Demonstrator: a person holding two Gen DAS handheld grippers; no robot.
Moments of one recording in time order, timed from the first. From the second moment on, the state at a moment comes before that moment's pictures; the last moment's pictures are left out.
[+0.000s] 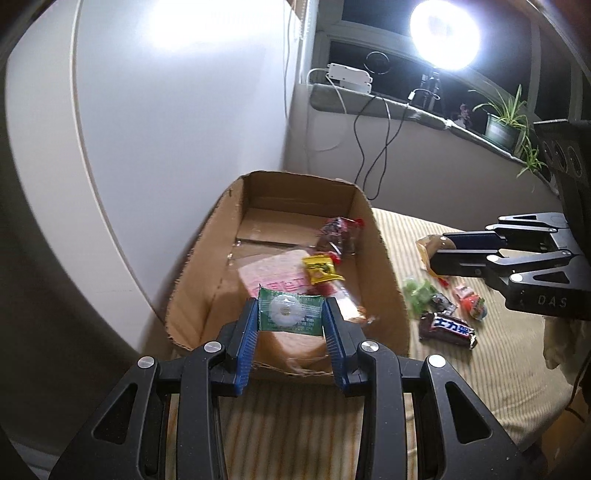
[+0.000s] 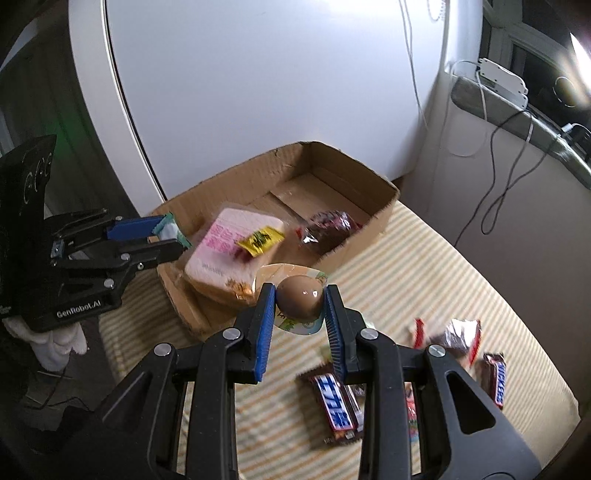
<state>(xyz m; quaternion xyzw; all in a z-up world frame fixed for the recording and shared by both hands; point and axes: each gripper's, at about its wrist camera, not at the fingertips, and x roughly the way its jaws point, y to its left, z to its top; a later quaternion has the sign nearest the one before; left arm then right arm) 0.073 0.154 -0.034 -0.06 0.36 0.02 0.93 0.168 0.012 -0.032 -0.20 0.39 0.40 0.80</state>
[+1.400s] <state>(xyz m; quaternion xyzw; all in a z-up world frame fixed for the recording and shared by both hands) 0.093 0.164 -0.043 -0.05 0.37 0.04 0.93 0.196 0.049 -0.053 -0.21 0.40 0.41 0.79</state>
